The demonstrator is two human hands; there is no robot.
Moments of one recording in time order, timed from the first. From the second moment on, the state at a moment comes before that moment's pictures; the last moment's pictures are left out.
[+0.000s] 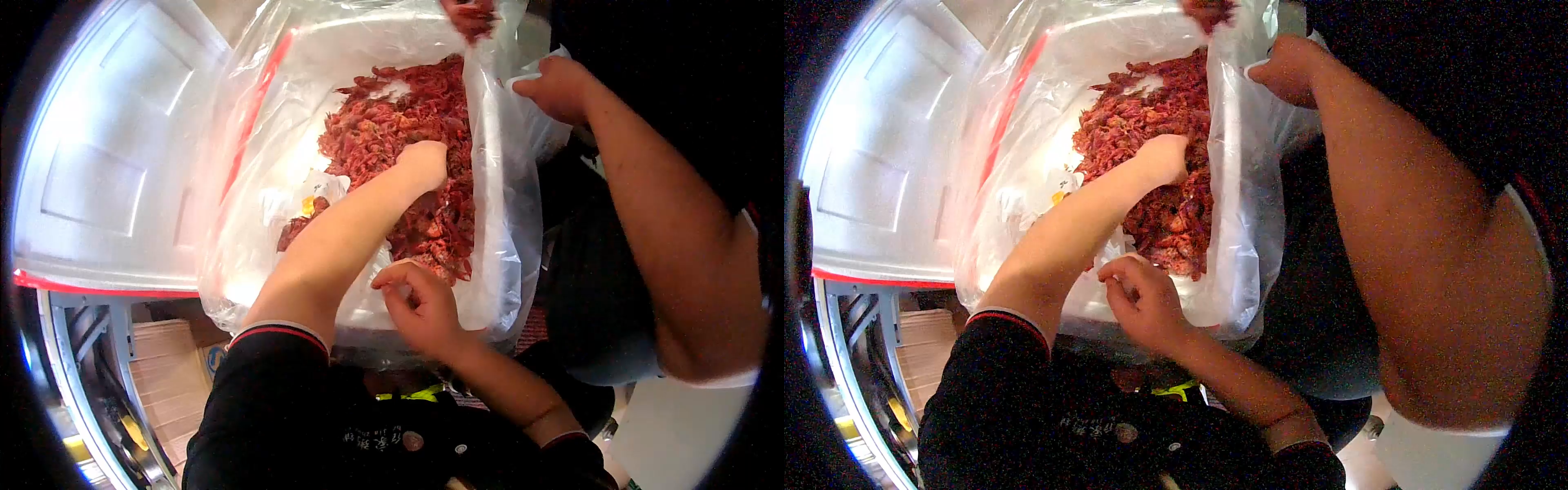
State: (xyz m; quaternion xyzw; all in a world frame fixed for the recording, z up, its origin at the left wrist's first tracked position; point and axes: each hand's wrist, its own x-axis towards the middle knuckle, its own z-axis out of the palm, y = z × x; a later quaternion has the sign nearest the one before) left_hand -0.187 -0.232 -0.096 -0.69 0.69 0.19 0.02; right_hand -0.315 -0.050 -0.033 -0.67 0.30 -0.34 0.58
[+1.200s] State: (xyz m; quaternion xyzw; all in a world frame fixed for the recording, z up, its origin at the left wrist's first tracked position) left_hand -0.079 0.003 0.018 -0.81 0.57 0.10 -0.14; right_hand -0.324 -0.039 -0.009 -0.61 0.26 -0.50 0.56
